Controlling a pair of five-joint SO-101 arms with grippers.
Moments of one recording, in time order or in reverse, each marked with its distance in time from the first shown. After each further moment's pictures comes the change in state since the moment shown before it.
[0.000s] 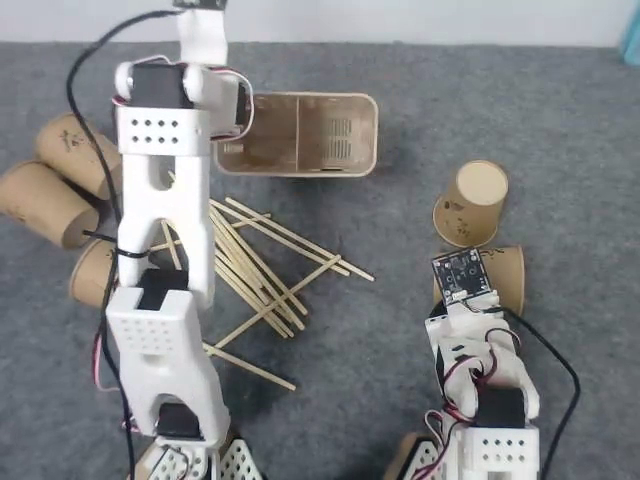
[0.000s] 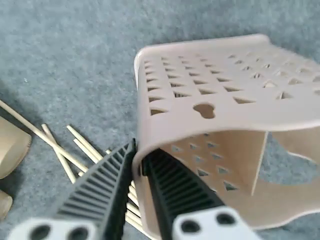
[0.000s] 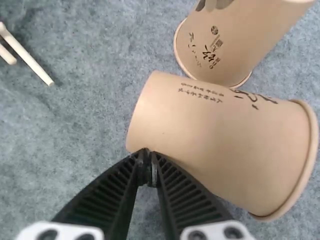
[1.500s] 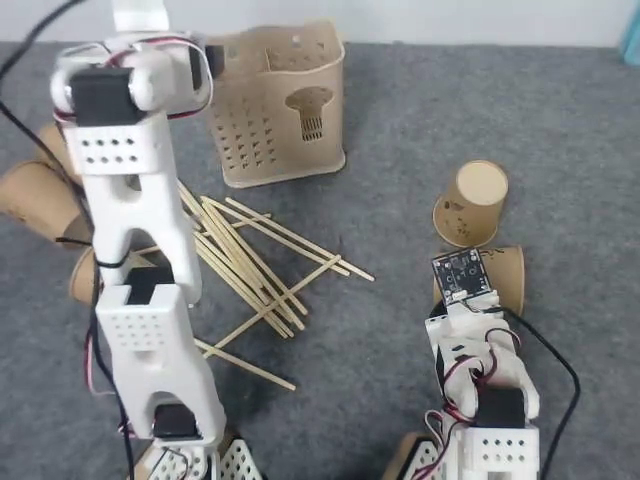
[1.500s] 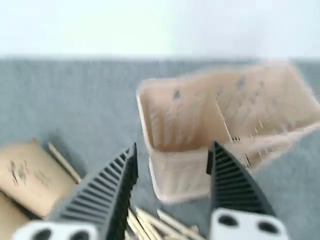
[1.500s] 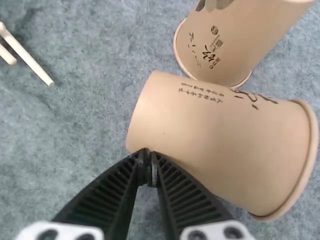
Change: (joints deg) left arm -5.2 2.4 -21.2 0.0 2.4; right arm 0.0 0.0 0.0 0.0 0.0
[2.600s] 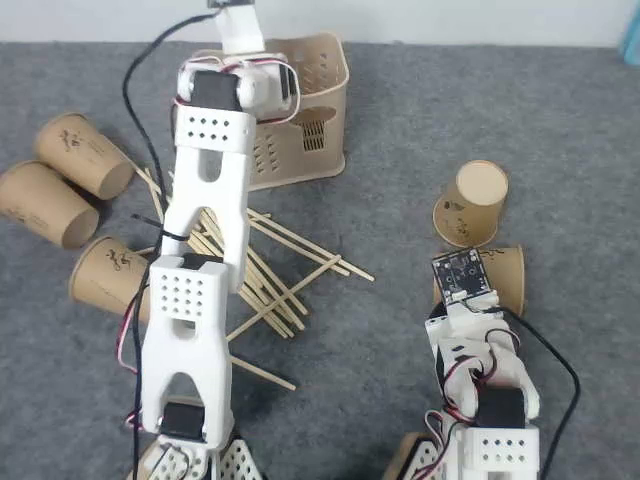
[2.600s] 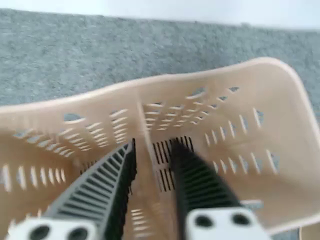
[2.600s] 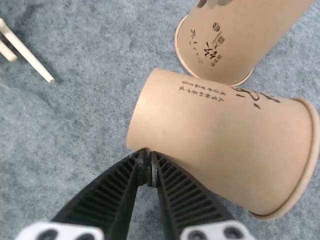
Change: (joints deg) left arm 10.5 18.3 6.6 -17.6 10.4; right arm 0.0 0.0 0.0 0.5 0.0
